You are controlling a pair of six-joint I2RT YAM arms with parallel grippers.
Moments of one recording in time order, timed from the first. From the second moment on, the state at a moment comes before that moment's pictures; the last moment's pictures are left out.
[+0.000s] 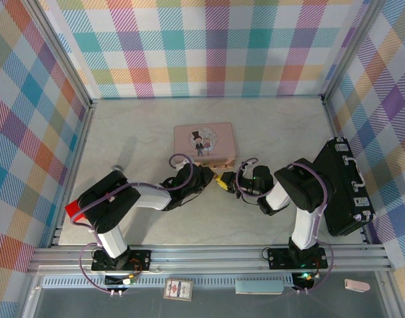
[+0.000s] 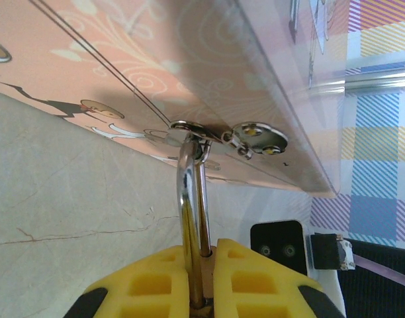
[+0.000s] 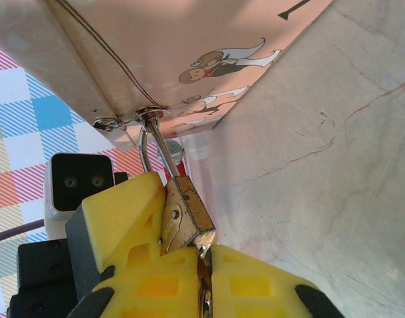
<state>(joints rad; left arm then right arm) -0.83 1.73 0.67 0.57 -0.09 -1.39 0.51 1.88 0.38 1.23 -0.60 1.50</state>
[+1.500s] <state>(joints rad) -0.86 1.65 0.70 0.33 -0.02 -1.35 0.65 1.13 0.28 0.34 -0.26 0.34</state>
